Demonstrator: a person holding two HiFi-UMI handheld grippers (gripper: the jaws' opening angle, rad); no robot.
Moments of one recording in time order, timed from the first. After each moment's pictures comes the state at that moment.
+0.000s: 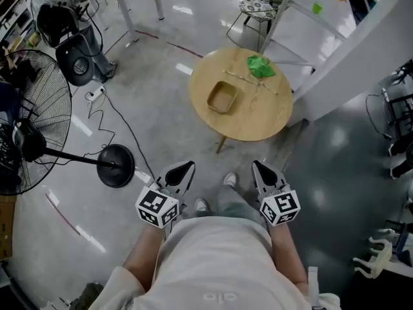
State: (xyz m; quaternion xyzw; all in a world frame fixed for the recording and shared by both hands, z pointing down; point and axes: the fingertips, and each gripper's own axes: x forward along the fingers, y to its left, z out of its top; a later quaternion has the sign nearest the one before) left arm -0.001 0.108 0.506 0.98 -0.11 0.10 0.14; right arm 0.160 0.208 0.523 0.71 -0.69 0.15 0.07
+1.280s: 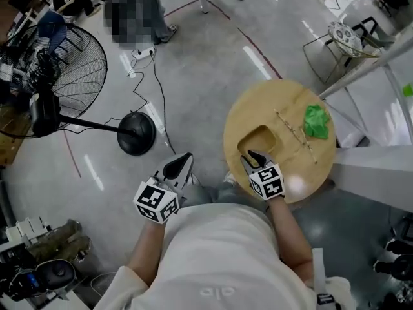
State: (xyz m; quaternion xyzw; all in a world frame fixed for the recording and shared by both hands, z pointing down) left arm 0.042 -0.189 0.526 0.90 -0.36 0.13 0.20; right arm 0.213 -0.164 0.682 0.43 -0.81 0.27 0.29
